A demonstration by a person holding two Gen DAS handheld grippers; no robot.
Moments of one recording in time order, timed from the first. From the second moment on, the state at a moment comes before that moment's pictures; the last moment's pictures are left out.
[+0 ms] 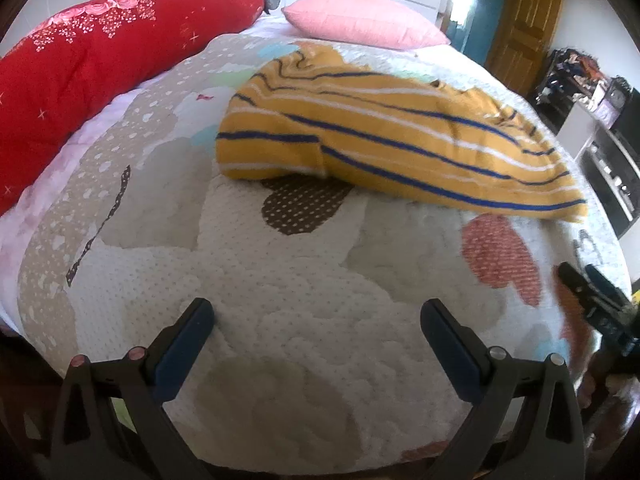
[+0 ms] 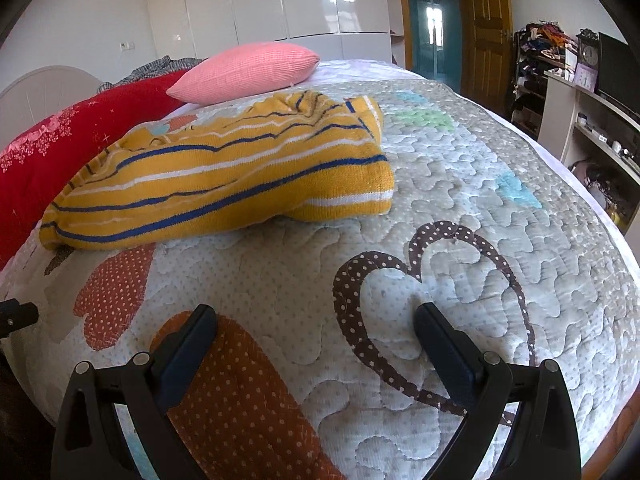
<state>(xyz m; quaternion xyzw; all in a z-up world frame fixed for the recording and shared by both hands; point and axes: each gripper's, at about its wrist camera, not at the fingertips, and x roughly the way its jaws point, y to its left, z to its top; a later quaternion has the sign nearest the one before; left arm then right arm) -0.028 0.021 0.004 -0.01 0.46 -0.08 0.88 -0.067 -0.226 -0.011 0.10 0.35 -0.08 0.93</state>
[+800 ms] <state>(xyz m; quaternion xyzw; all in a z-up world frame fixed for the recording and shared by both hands) -0.042 0.023 0.028 -0.02 0.43 -0.08 0.90 -0.080 -0.218 -0.009 0.09 0.36 -0.09 0.93</state>
